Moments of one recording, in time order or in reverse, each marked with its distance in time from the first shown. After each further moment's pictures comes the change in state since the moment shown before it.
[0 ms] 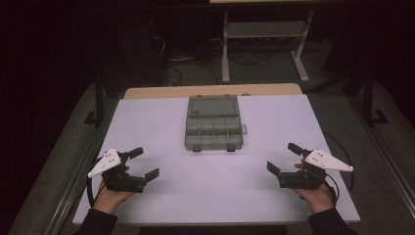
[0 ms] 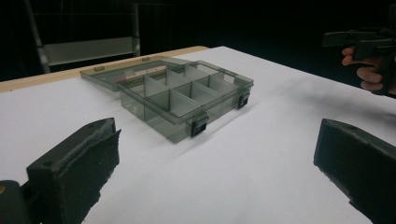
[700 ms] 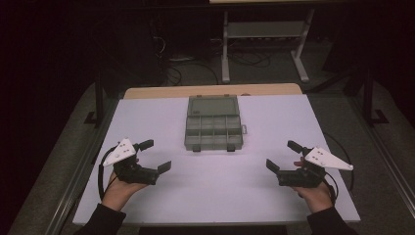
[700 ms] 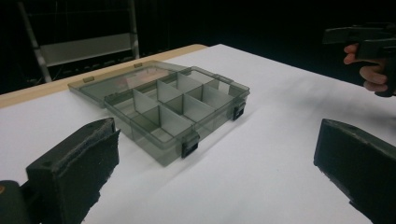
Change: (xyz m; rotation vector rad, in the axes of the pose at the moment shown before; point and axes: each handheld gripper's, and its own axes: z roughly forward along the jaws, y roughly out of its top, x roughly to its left) left arm -0.016 0.028 0.026 0.039 0.004 0.041; right arm 0.001 0.005 0.002 -0.025 -0.001 0.001
